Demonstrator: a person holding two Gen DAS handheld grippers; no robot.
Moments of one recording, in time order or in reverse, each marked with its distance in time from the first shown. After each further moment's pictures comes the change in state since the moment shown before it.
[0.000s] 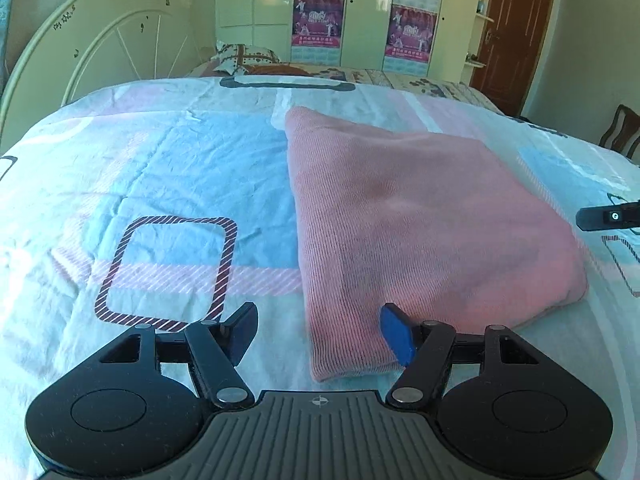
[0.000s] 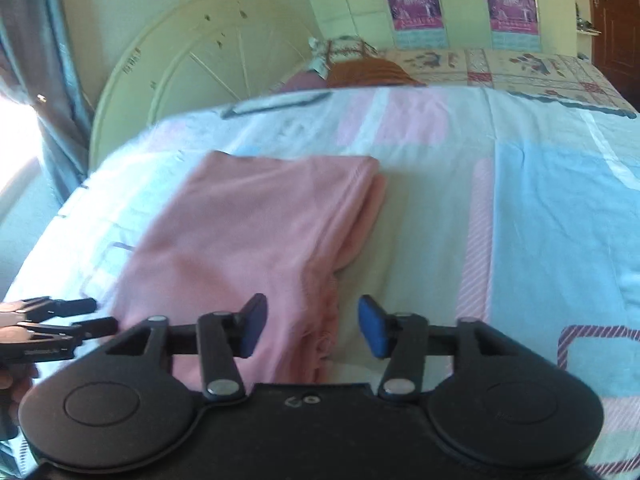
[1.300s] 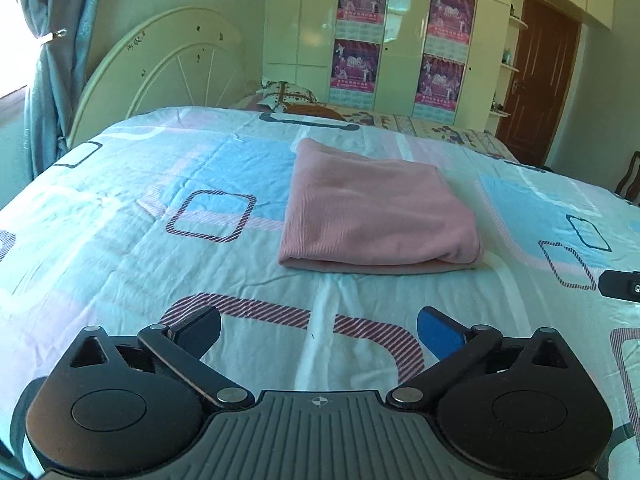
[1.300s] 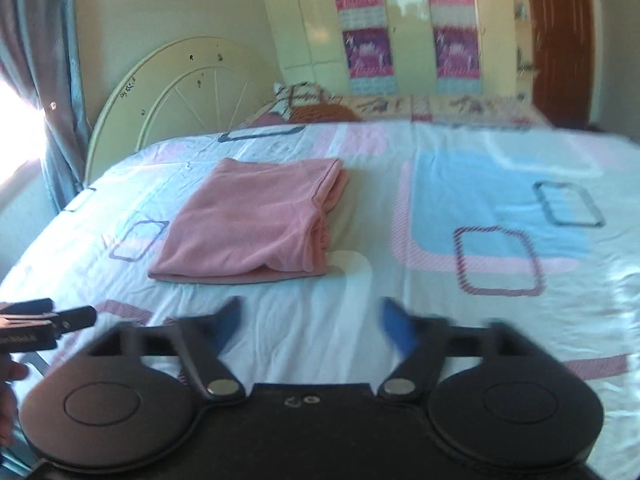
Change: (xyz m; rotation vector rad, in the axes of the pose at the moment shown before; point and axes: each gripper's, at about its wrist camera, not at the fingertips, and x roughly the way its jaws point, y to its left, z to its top) left arm -0.167 -0.066 -0.095 -0.110 -0.129 0.102; right arm -0.145 0.072 -0.121 -0.035 -0.179 -0.233
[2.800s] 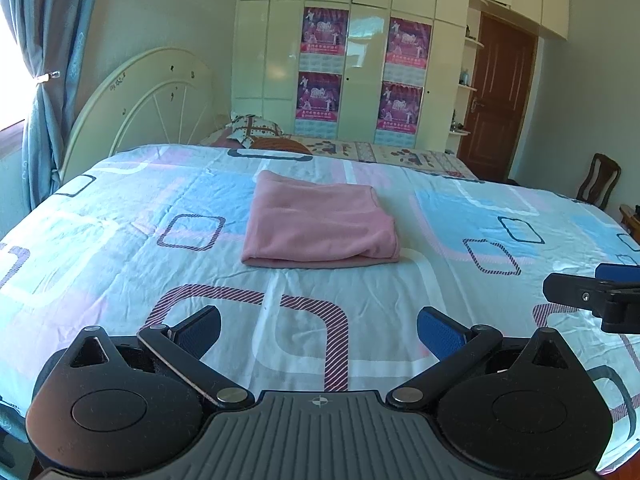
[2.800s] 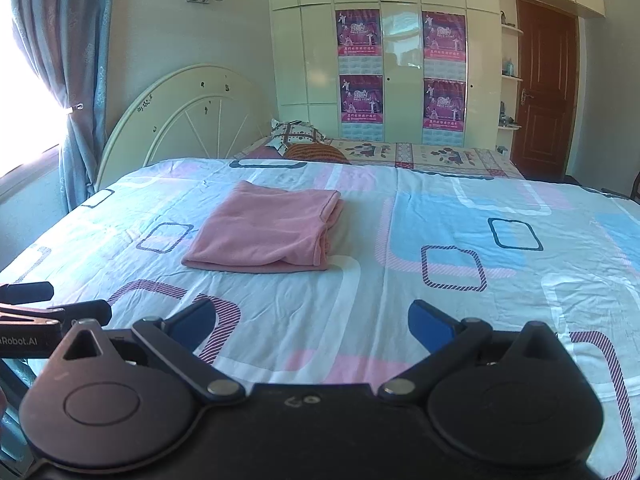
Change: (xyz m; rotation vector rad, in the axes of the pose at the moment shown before) left arm -0.117 -0.029 -0.035 0.057 -0.100 -0.079; right arm -0.111 0.040 -0.043 -0.068 -0.104 -0.054
